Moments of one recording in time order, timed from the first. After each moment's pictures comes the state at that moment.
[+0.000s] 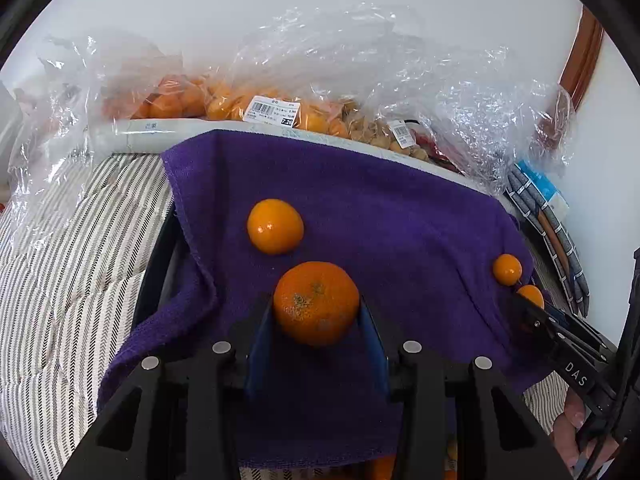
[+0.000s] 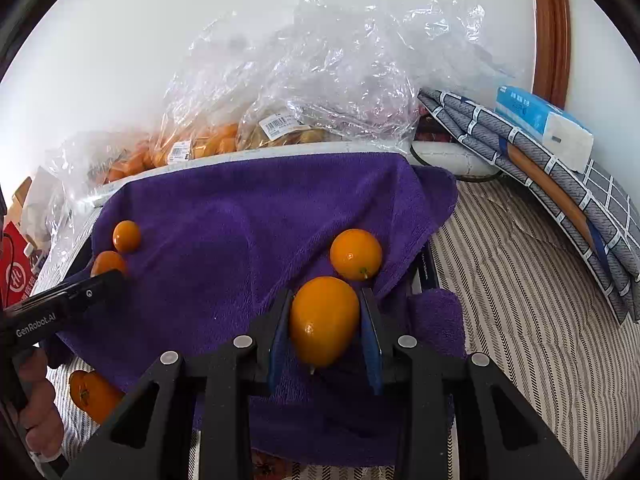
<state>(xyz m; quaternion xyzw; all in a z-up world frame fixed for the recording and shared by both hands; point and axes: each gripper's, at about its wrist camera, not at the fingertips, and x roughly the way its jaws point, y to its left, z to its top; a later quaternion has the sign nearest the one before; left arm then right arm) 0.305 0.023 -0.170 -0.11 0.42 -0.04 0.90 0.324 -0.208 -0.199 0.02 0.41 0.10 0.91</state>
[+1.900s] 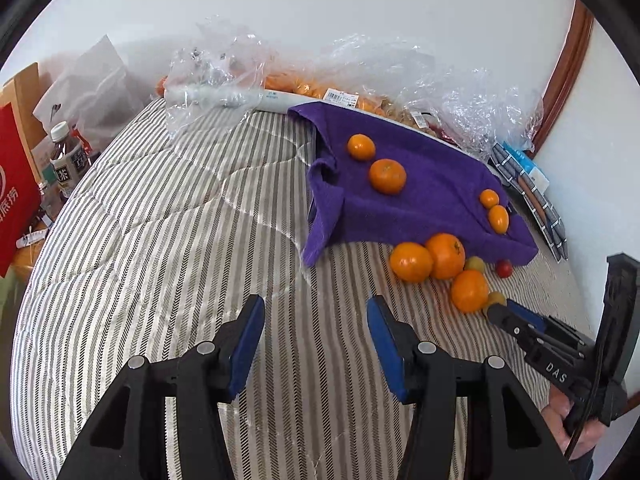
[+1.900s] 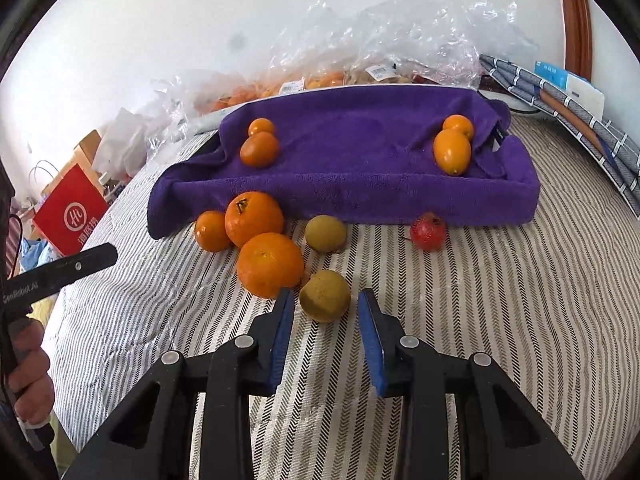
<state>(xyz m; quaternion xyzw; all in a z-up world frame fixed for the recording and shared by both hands) 0.135 0.094 -0.158 -0.12 0.42 -0.01 0.90 0.181 -0.159 -0.210 0.02 0.44 0.19 0.88</state>
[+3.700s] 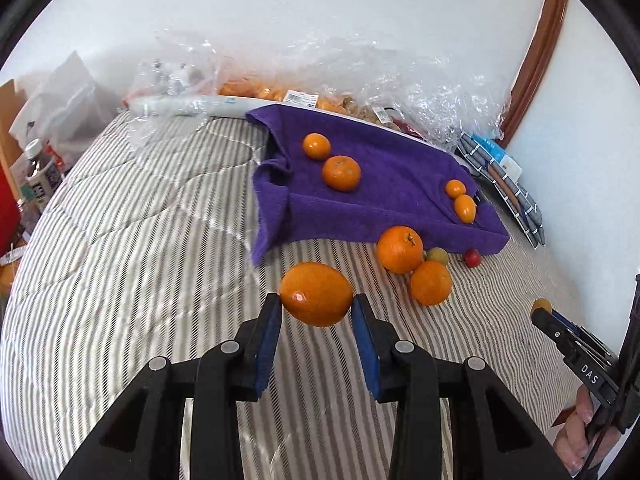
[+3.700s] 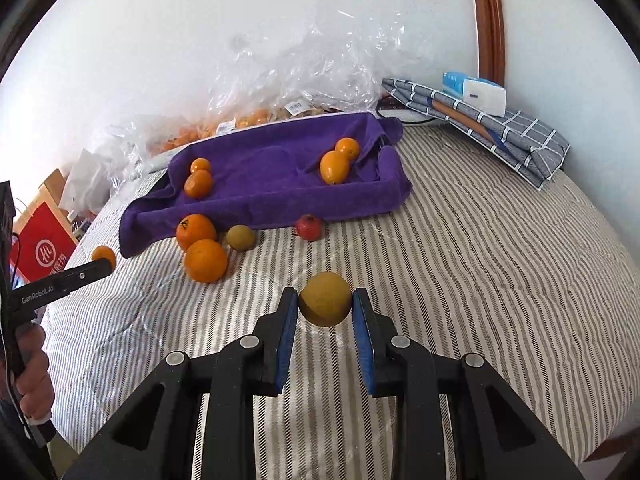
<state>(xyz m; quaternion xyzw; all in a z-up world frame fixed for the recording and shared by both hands) 0.129 0.068 -0.146 -0.11 0.41 -0.05 0.90 0.130 -0.227 -0.173 0.04 0.40 0.09 0.91</state>
